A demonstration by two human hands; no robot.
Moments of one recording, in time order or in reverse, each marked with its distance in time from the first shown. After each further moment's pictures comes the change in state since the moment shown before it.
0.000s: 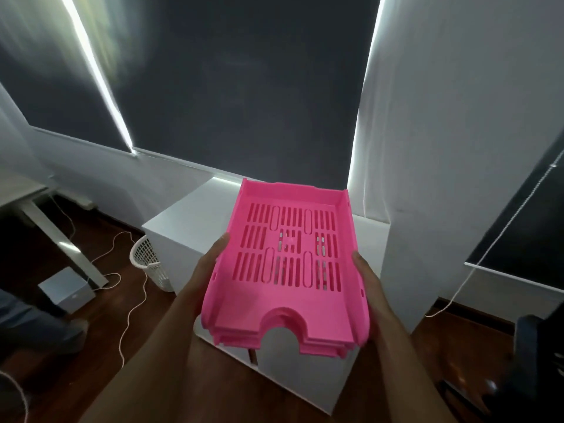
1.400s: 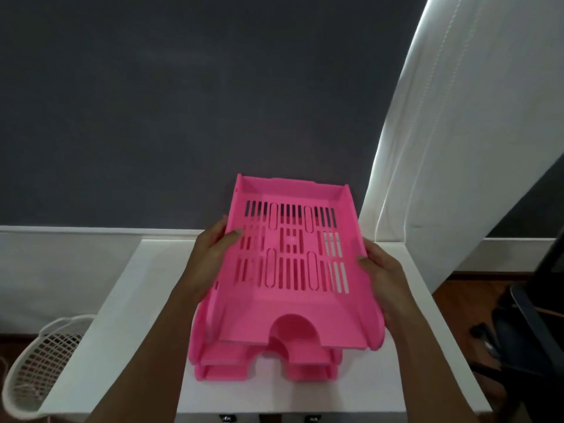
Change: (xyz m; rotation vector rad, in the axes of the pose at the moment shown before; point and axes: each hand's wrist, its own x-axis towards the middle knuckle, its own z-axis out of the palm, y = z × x) left_hand 0.362 0.120 -0.146 0.396 -0.198 0.150; right_hand 0.248 -0.033 0.102 -0.296 0.593 -0.310
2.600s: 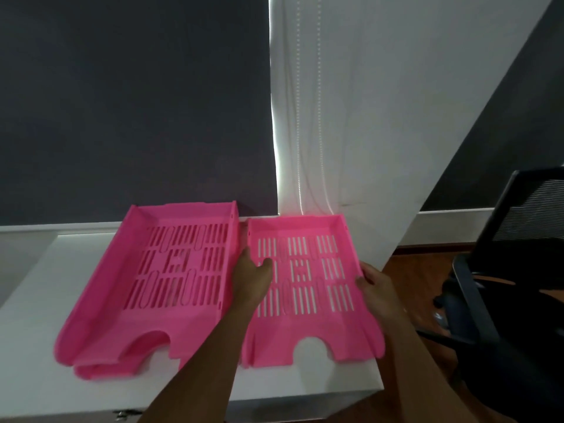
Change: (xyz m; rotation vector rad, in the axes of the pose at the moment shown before) left_hand -0.001 -0.102 0.279 0.395 0.175 -0.249; right_hand 0.022 0.086 -0.230 -0.432 0.168 0.163
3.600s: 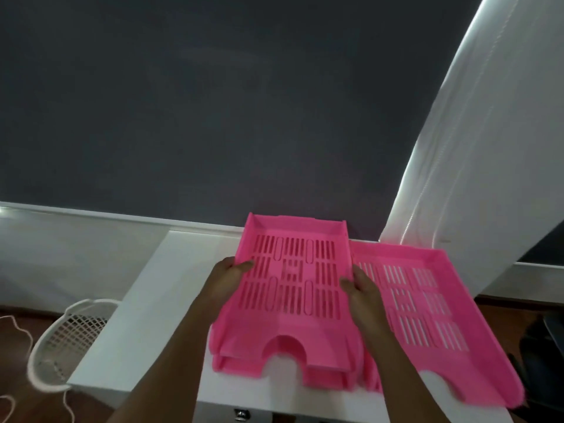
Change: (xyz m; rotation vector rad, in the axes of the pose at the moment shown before) left_hand 0.037 -0.067 -0.298 -0.241 -0.097 -0.217; right_hand -0.080 -0.140 0.245 0.135 -0.045 -0.088
